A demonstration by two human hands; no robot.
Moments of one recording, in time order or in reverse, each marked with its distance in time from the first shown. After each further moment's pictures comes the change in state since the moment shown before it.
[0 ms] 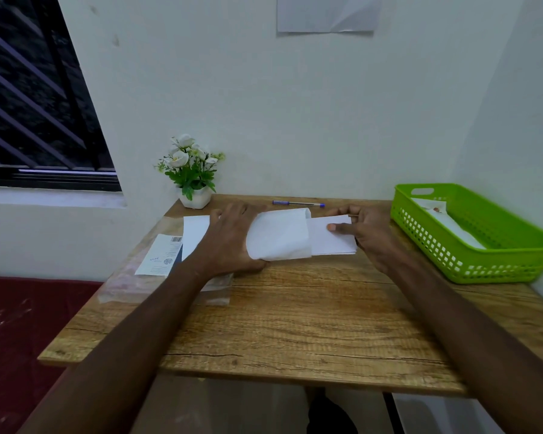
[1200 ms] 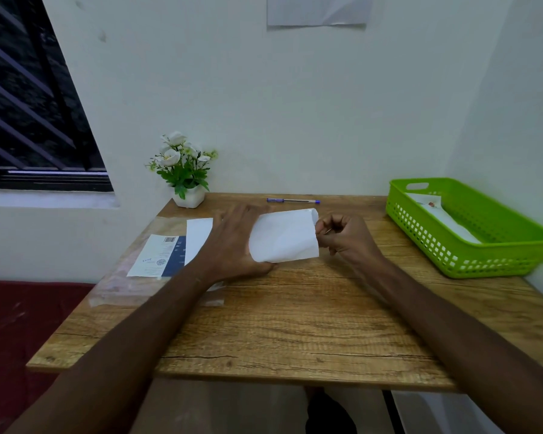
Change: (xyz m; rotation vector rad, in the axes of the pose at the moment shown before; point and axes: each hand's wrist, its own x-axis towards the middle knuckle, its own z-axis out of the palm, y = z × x) left_hand 0.002 0.011 0.011 -0.047 0.005 0.014; right_hand -0.017 0.004 0.032 -0.127 0.063 -0.043
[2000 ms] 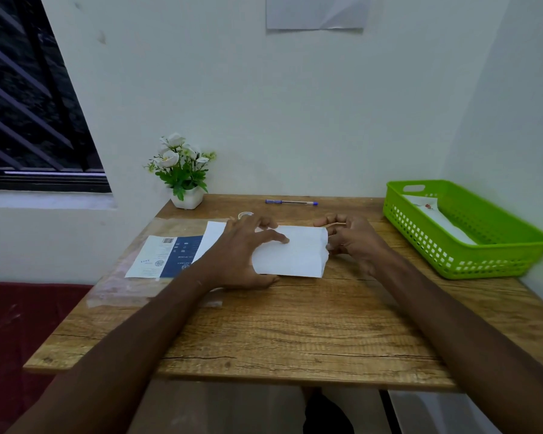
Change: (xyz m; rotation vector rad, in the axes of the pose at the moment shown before) left_hand 0.000 -0.001 0.009 -0.041 -0.195 0.097; right_hand 0.008 -0.003 -0.019 0.077 -0.043 0.264
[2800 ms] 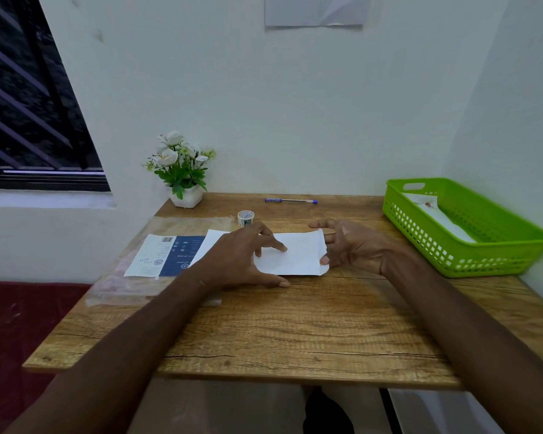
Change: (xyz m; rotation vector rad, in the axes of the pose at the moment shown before) left_hand 0.003 0.007 0.001 -0.064 -0.101 -0.112; right_hand 0.000 -0.002 -0.008 0.196 -0.441 0.231
